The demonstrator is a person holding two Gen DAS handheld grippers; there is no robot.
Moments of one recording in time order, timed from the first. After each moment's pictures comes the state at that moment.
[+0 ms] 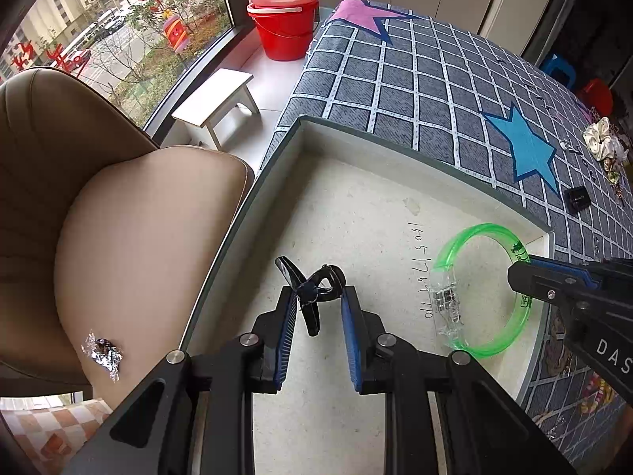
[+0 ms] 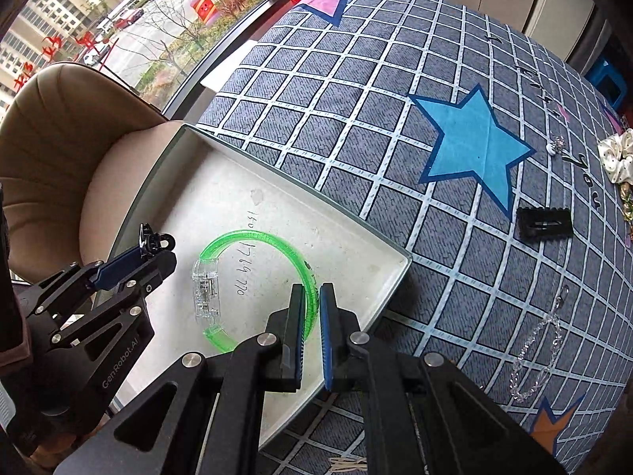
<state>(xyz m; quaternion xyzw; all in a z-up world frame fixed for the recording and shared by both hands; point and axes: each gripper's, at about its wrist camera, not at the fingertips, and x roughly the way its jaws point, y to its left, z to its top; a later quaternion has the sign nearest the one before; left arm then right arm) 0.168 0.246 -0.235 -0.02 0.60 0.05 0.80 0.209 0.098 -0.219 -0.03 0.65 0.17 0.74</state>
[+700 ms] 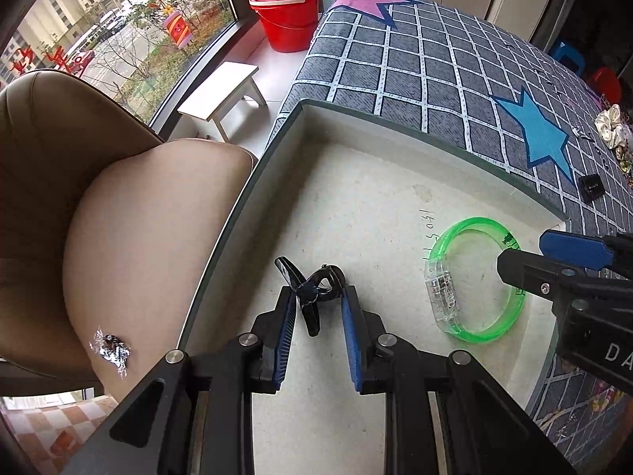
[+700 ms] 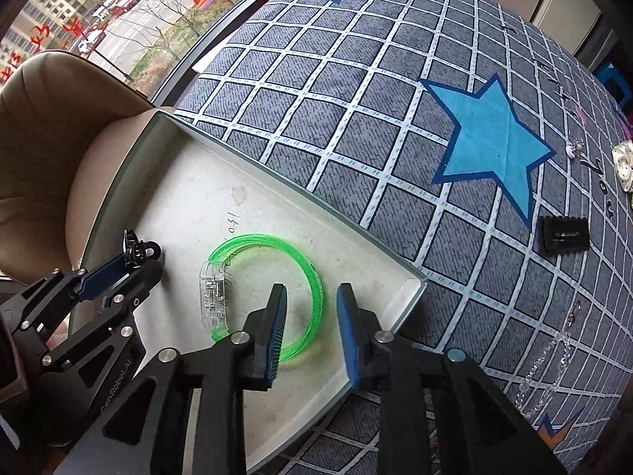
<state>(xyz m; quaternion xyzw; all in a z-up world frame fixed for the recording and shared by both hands) 0.170 0.240 -0.239 -0.01 0.61 0.06 0.79 0.221 0.114 -0.238 -0.04 0.65 0.18 0.74</state>
